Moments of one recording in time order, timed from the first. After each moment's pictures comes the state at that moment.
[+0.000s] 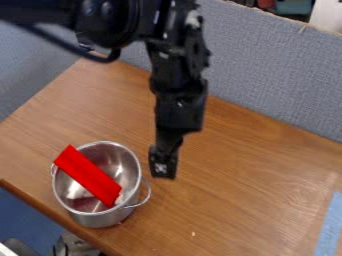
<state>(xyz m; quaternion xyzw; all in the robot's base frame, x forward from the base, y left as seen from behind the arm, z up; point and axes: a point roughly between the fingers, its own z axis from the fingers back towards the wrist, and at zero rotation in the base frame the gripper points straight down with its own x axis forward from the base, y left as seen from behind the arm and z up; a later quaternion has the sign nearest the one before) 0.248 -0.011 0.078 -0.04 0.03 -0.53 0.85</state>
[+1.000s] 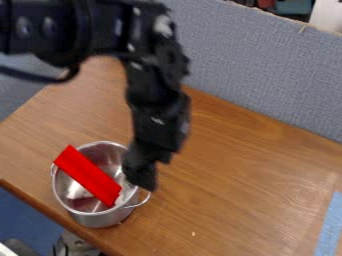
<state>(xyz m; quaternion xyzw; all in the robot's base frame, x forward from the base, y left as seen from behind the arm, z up) 0.207 -0.033 0.096 -0.02 0.00 -0.67 0.75</state>
